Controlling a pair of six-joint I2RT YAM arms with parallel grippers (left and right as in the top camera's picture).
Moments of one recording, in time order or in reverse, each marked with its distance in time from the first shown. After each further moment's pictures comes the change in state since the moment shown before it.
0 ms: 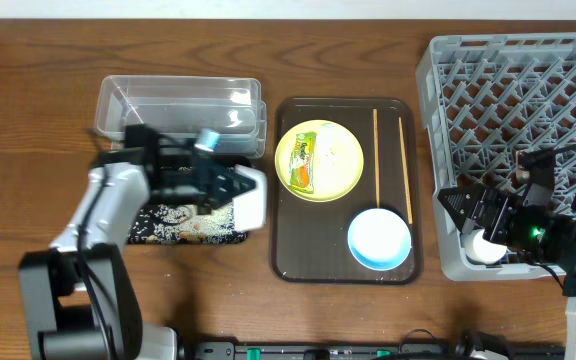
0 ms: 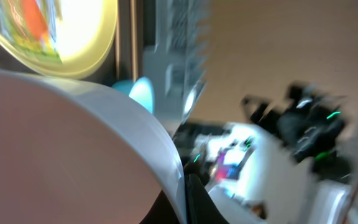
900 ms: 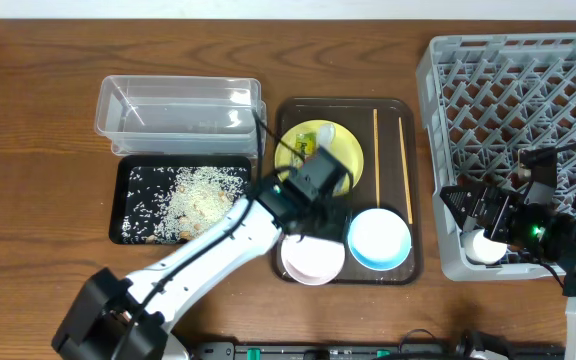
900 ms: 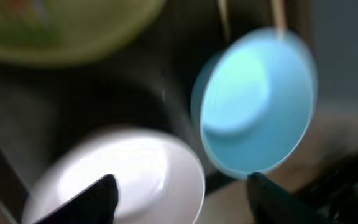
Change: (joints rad) left arm -0.802 -0.041 0.167 0.206 -1.094 -0.533; right arm 0.000 0.000 0.000 0.018 0.023 0.000
